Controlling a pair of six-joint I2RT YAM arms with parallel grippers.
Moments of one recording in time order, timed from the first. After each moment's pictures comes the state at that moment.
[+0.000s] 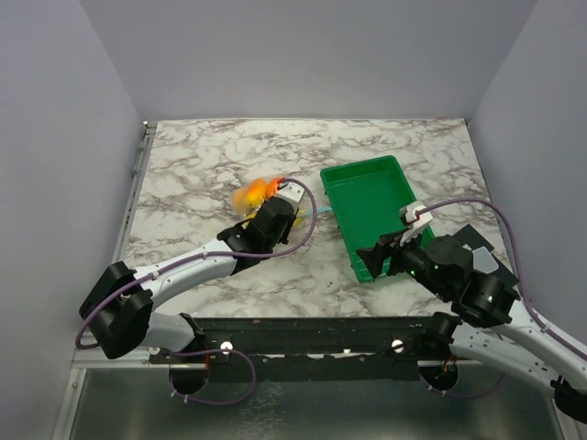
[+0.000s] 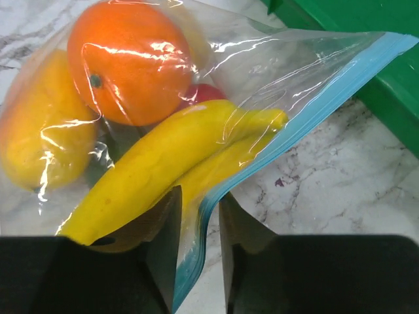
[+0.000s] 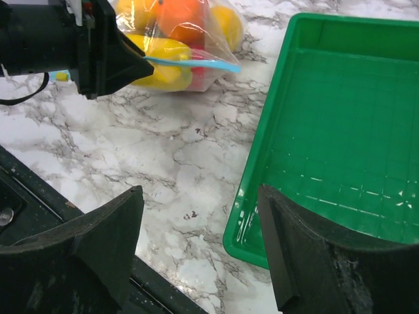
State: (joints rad) left arm -0.84 1.34 0.83 -0.08 -0.43 -0.12; right arm 0.93 0.55 0.71 -0.45 0.28 0.25
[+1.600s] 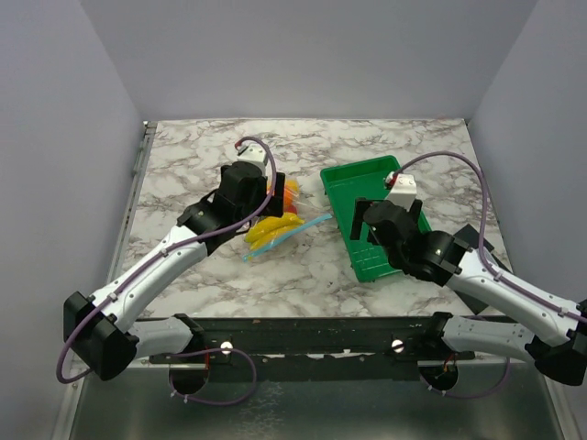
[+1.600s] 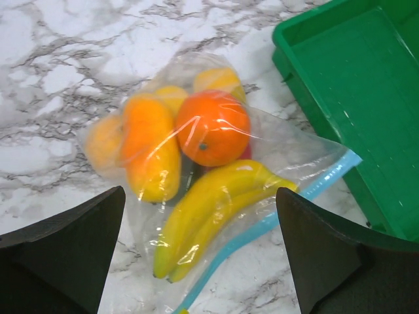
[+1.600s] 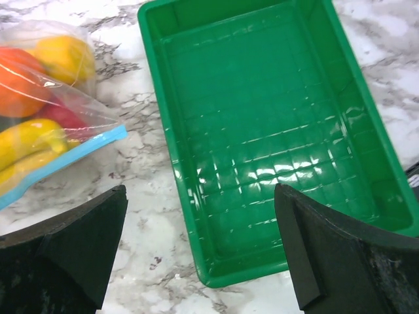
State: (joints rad) left arm -0.70 1.19 1.09 -0.43 -0.30 -0.29; right arm 0.93 1.01 0.97 -0.65 0.75 0.63
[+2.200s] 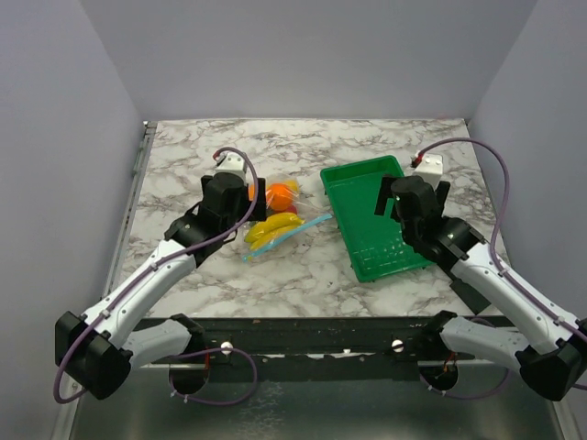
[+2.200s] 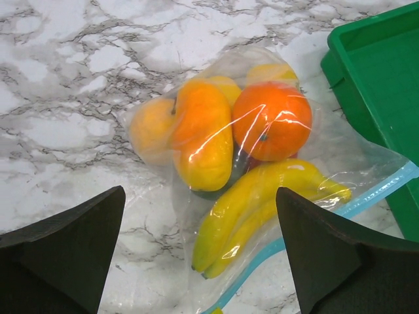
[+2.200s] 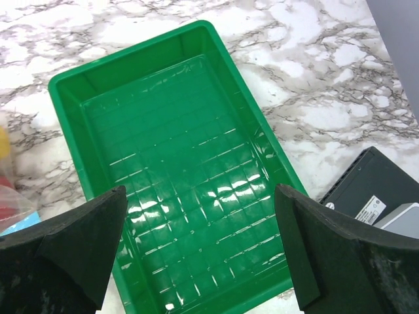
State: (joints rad) left arm -0.57 1.11 0.96 -0.38 -0.33 -0.30; right arm 0.63 1.04 1.01 -0.56 0.75 0.41
